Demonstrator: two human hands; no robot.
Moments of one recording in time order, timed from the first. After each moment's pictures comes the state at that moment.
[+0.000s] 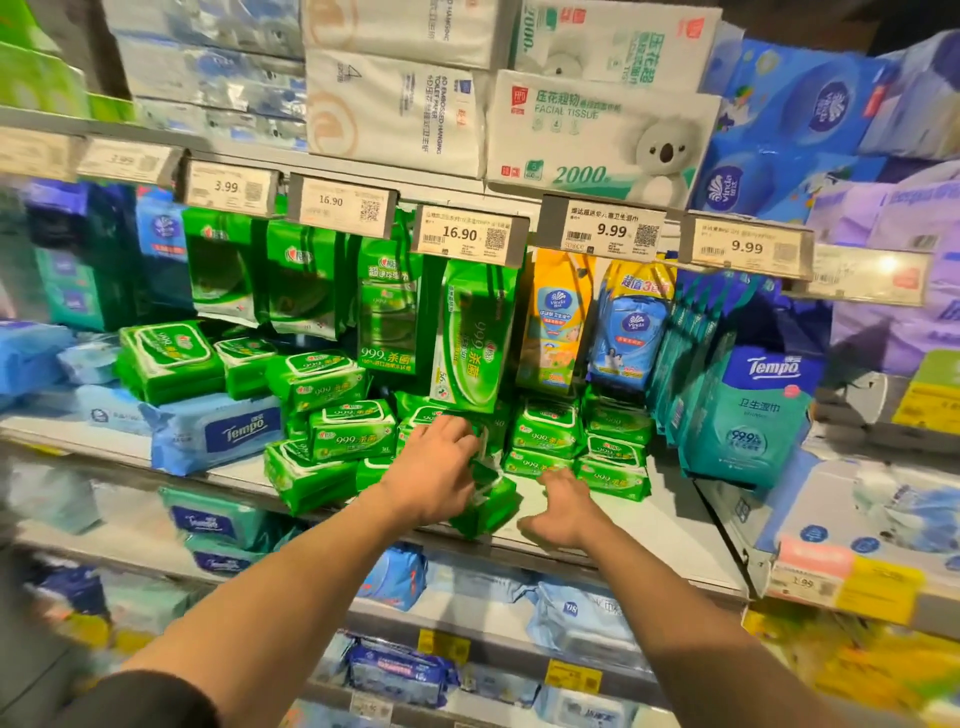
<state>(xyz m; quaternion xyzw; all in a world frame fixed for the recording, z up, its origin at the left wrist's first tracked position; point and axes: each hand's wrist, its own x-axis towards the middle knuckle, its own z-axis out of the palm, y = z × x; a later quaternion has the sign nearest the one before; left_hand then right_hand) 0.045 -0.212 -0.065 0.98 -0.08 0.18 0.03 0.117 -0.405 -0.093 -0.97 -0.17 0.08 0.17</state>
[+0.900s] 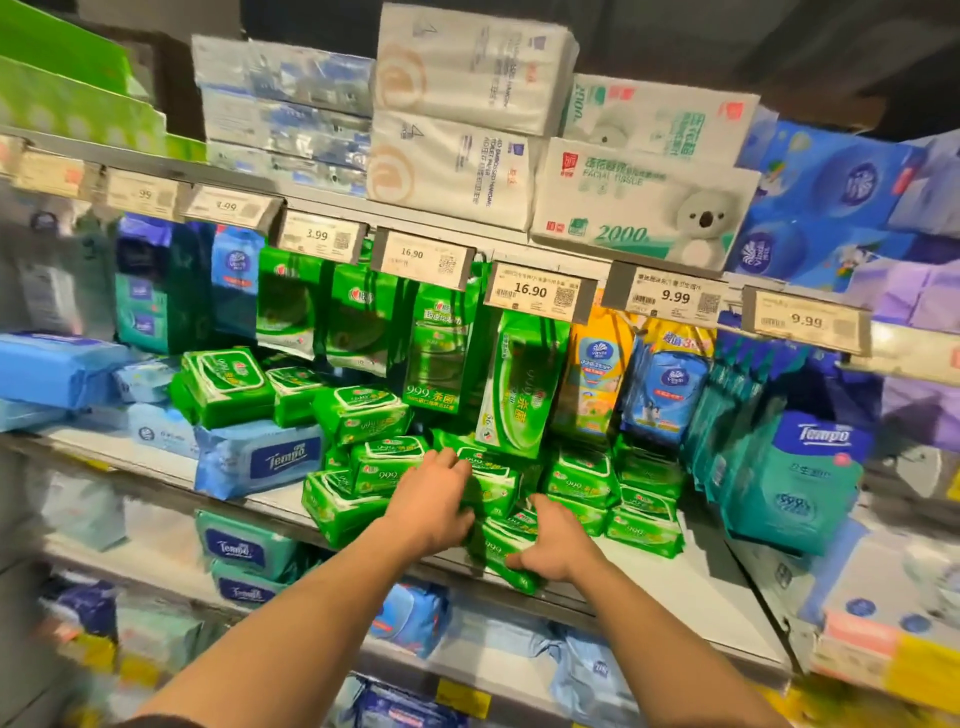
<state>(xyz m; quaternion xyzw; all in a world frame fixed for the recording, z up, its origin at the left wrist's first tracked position) 0.031 -0.171 -0.060 0.99 0.04 0.13 0.06 0.113 -0.347 -0.087 -0.96 -0.21 0.07 0.15</state>
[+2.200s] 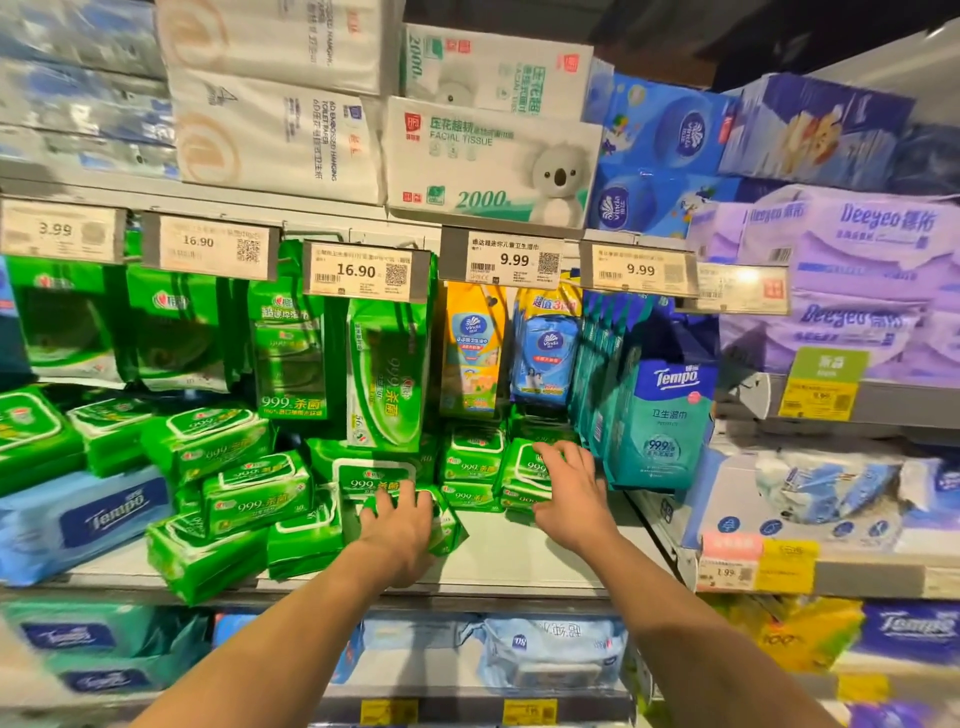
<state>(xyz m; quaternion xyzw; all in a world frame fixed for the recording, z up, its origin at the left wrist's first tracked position) 0.094 -0.254 -0.094 1.00 0.03 -0.06 0.03 0.142 -0.468 -0.062 -0.97 -0.12 -0.13 0.18</state>
